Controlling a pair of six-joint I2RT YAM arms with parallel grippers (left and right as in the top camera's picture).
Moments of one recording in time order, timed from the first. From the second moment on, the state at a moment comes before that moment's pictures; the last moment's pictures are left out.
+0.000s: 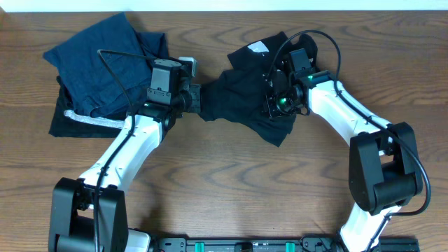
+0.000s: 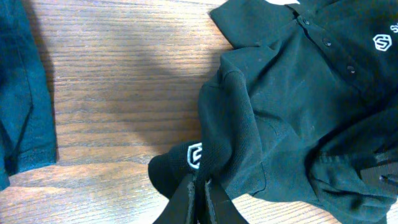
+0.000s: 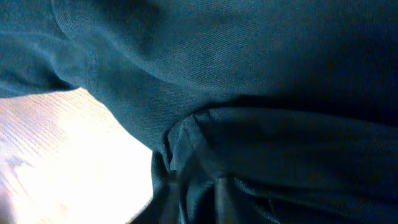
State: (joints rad) left arm -0.24 1.59 1.00 -0.24 0.20 -0.20; right arm 0.31 1.94 1.32 -0.66 -0.41 0.14
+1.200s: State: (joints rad) left arm -0.24 1.80 0.99 -0.23 0.20 -0.08; right arm 0.31 1.94 1.32 -0.68 -0.39 0.15
